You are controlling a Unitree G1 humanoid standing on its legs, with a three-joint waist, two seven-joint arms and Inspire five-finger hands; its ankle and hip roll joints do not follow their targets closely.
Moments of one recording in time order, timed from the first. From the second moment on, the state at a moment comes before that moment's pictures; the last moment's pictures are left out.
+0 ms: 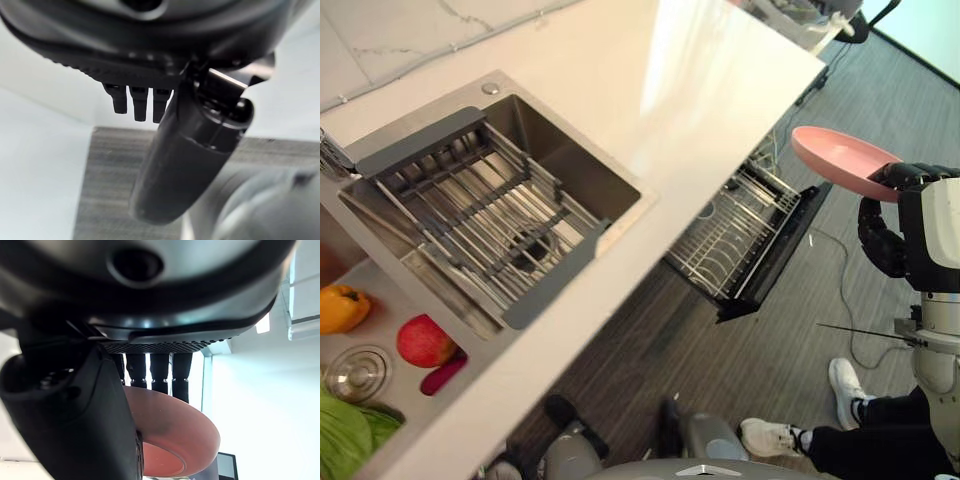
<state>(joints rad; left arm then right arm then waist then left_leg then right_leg) 0.01 0.32 -0.17 1.18 0.34 0.10 0.24 0.27 -0.71 -0.27 -0.38 -0.81 -0.04 -0.52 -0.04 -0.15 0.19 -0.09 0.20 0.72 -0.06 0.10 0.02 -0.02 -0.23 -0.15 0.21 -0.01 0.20</state>
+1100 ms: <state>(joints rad) -0.01 0.20 -0.07 1.14 0.15 0.08 0.26 0.13 -0.80 -0.01 0.07 -0.83 -0.02 -0.37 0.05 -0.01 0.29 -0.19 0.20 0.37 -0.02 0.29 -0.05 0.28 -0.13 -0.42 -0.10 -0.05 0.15</state>
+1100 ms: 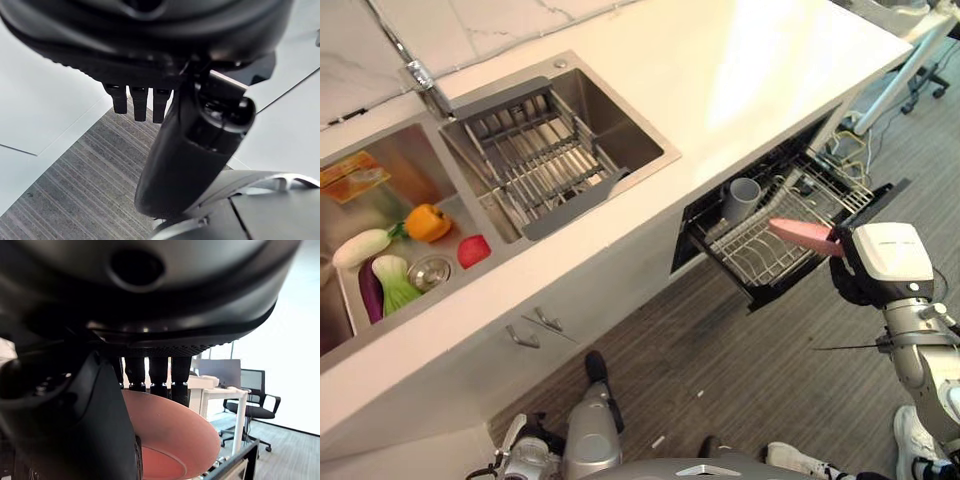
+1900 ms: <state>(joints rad) 0.04 0.21 -0.18 1.14 0.14 0.03 0.23 -0.32 -0.88 0.27 0.54 -0.80 0.02 -0.44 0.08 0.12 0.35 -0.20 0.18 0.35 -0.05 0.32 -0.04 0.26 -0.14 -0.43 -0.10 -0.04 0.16</state>
